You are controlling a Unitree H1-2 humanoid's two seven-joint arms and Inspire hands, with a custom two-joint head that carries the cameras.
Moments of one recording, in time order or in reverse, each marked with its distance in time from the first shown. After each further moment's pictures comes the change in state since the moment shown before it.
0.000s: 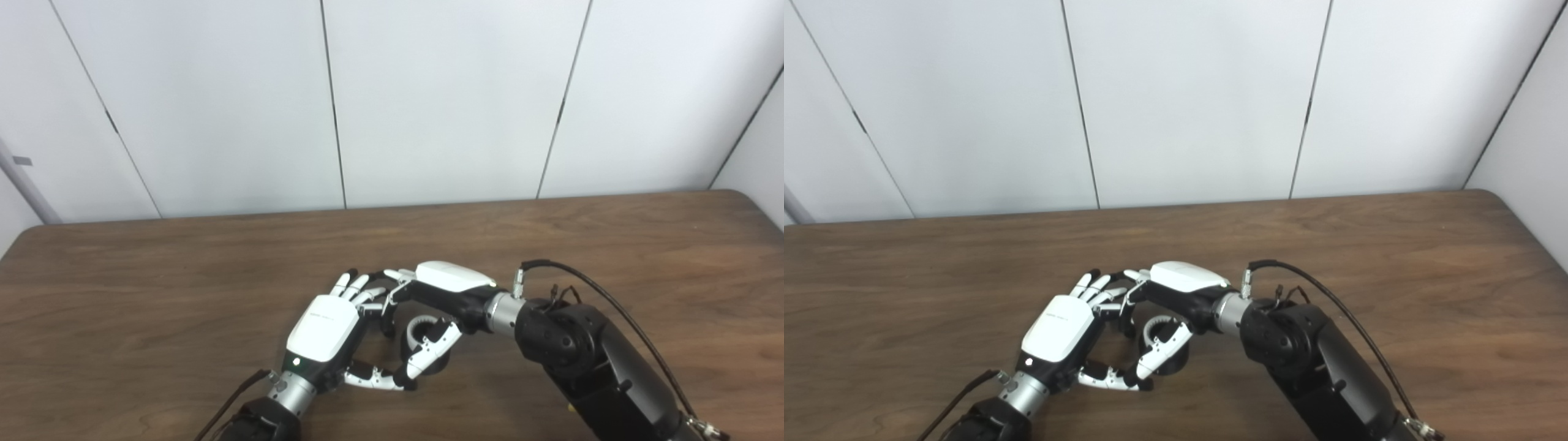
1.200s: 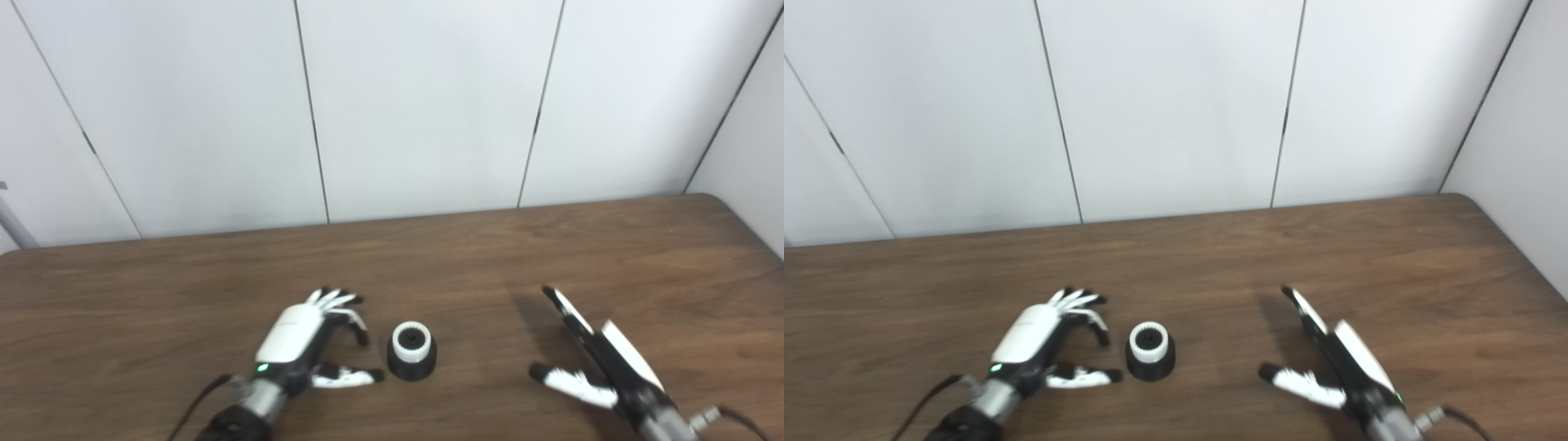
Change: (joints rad) left arm 0.098 0.029 0.292 -0.065 -0.335 -0.025 -0.217; right arm 0.592 -0.001 -0.446 -0.044 0.342 -0.263 -0.533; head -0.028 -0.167
